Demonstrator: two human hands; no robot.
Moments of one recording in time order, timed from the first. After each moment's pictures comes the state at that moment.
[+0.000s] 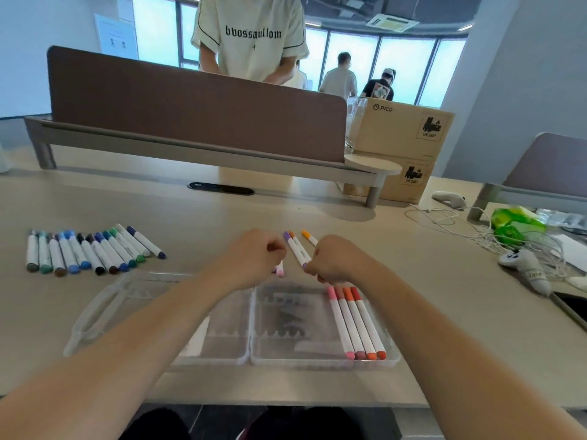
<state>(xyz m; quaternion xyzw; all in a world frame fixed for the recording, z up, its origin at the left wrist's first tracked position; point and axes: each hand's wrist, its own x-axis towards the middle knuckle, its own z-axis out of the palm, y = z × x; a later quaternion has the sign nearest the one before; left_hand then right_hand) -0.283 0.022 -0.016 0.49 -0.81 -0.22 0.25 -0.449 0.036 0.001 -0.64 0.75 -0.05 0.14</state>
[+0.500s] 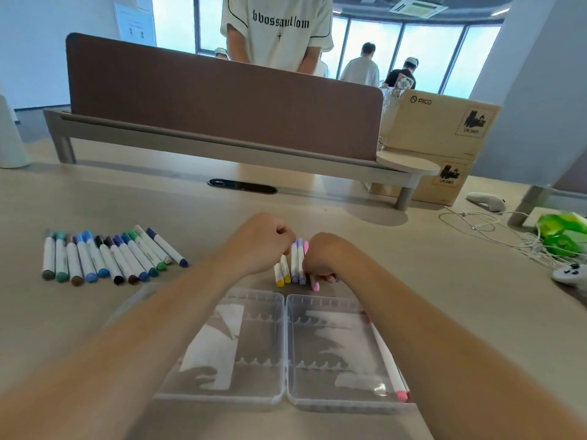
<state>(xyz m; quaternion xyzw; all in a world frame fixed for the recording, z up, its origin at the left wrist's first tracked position) -0.253 -0.029 -0.008 0.52 -0.76 -0.26 0.29 -0.392 -0.042 -0.006 -0.64 0.74 0.12 0.19</state>
